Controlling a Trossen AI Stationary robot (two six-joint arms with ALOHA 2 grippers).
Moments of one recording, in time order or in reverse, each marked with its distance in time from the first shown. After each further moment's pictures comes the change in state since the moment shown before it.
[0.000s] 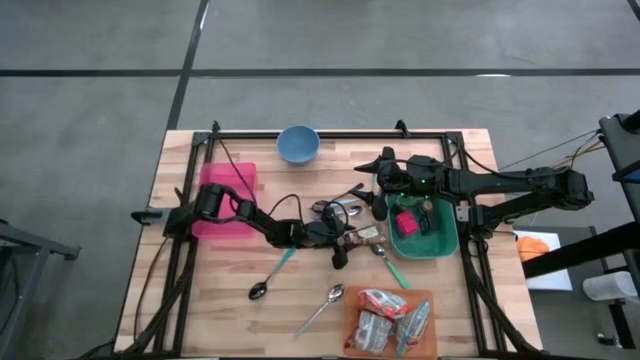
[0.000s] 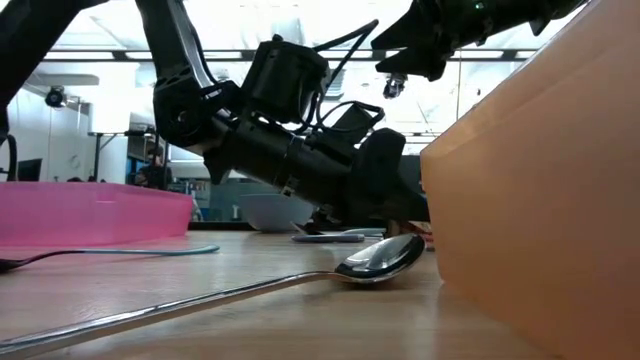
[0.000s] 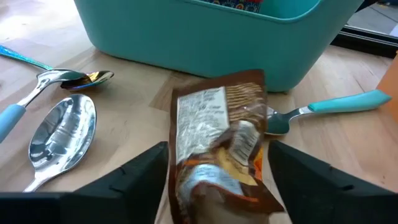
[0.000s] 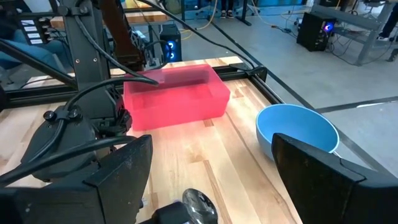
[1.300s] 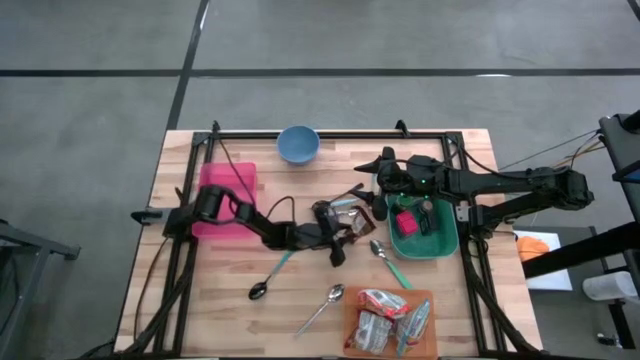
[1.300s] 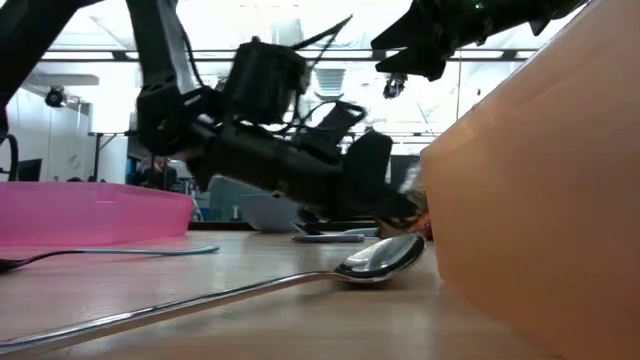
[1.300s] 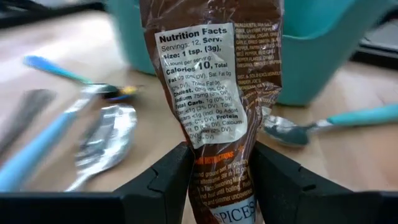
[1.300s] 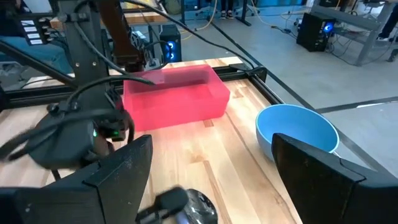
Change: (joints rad) left arm -0.016 0.001 -0.054 0.112 -0.109 0.026; right arm 0.000 0.000 0.000 0.001 0.000 0.000
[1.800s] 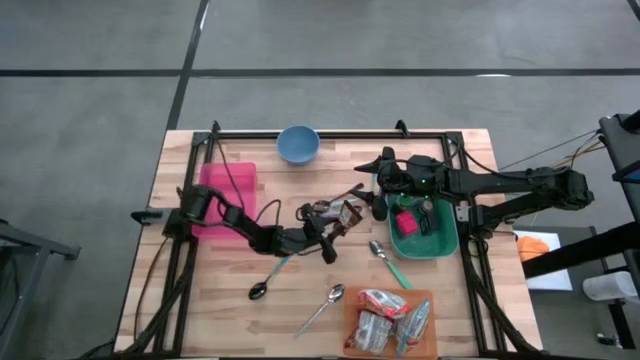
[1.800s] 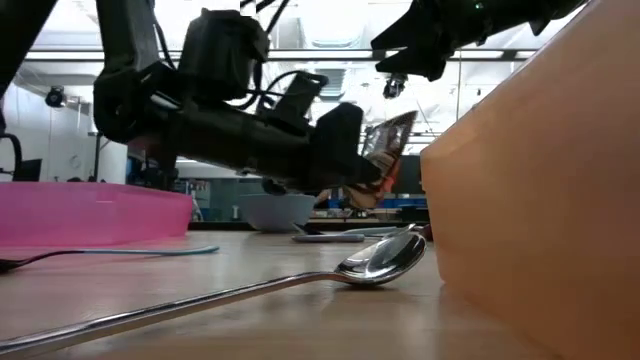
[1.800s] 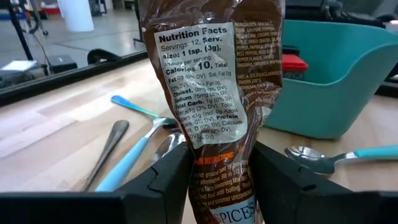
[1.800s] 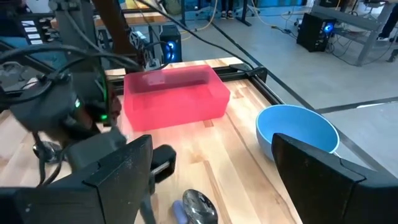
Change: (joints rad) left arm -0.066 -0.087 -0.137 0.172 -0.281 0.079; right arm 0.000 0.000 0.000 0.001 0.000 0.000
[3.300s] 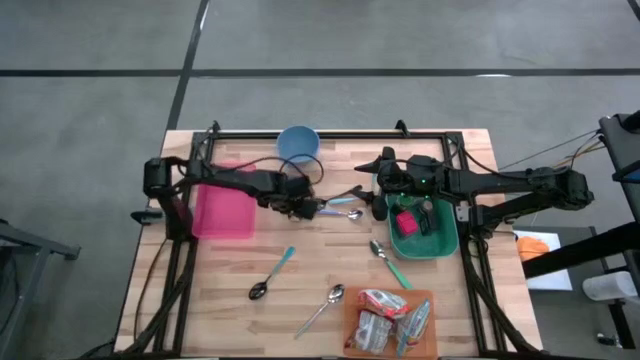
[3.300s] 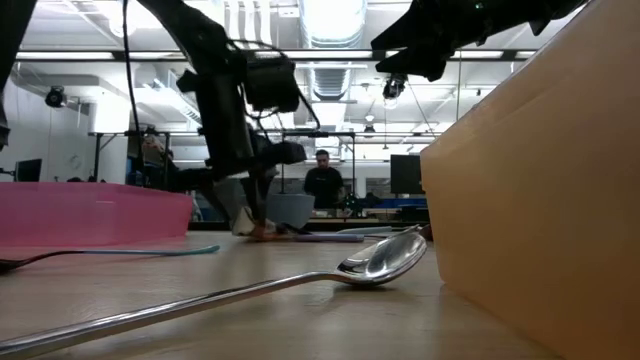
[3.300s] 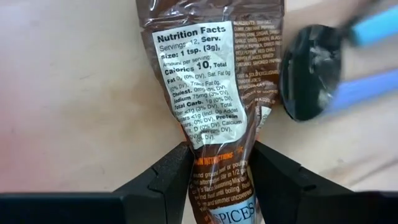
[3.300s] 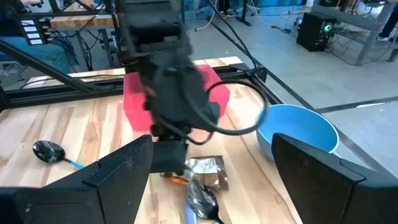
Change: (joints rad) left arm 0.373 -0.357 0.205 -1.661 0.553 -0.890; right arm 0.000 0.000 0.001 -0.002 0.000 0.000
